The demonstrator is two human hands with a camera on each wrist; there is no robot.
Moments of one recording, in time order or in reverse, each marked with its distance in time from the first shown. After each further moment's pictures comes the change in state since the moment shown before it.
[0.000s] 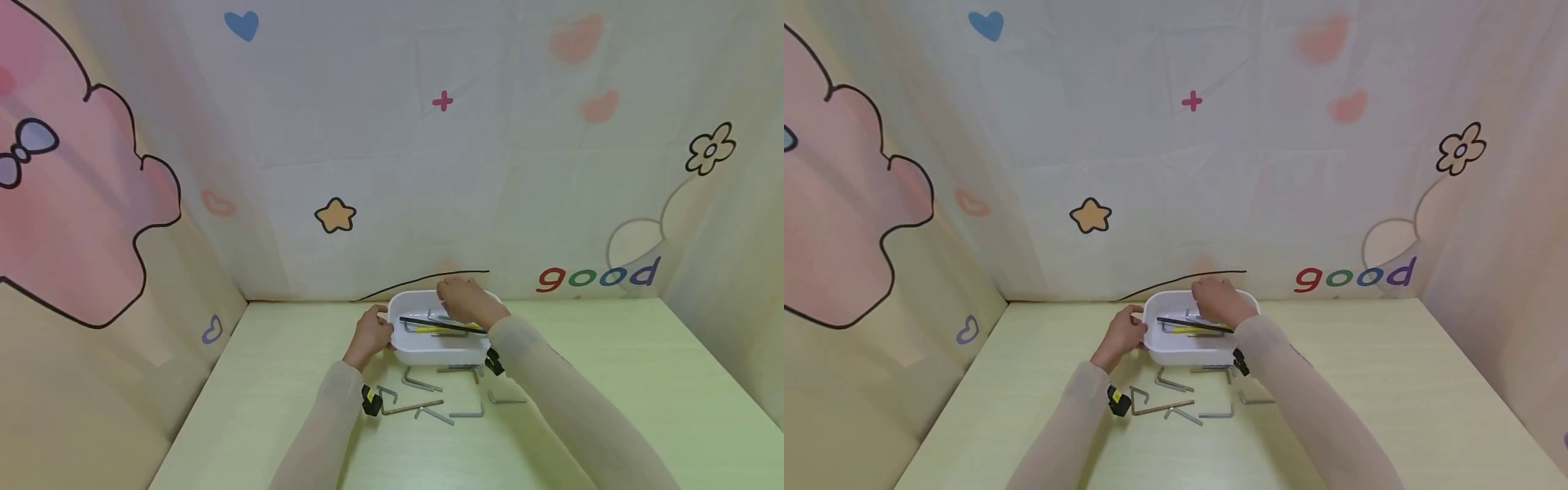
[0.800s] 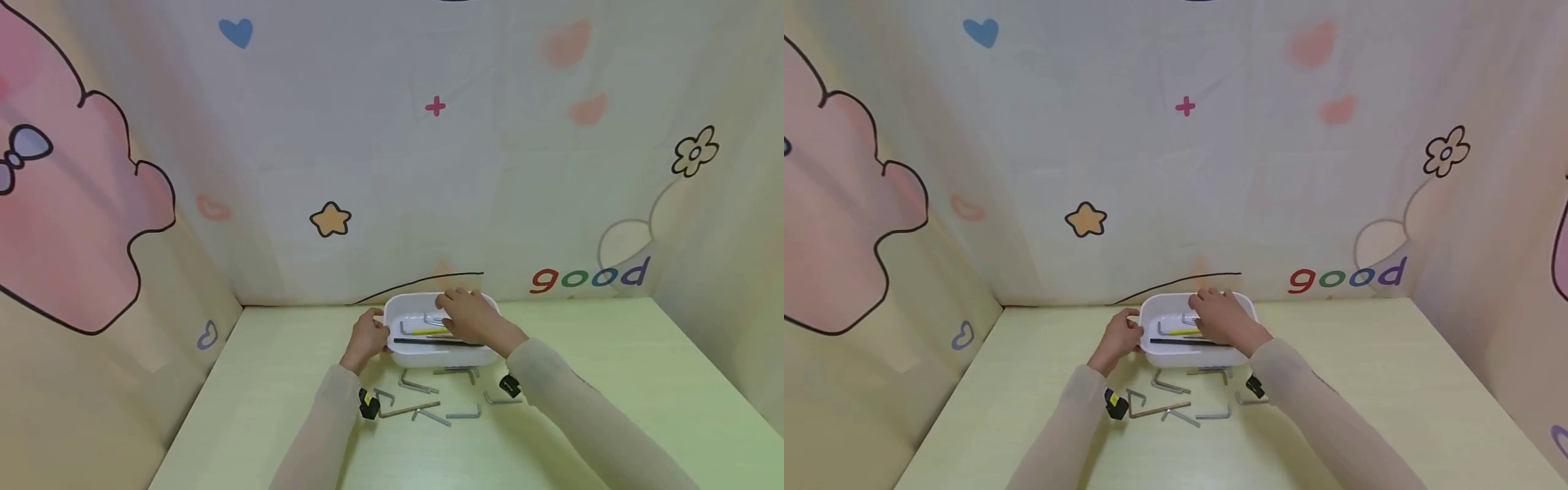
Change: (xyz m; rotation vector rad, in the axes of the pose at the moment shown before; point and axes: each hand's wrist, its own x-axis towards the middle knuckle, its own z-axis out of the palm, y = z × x) left_hand 0.000 0.001 0.002 0.006 0.000 -0.003; right_hand -0.053 -0.011 -0.003 -0.060 0.169 -0.077
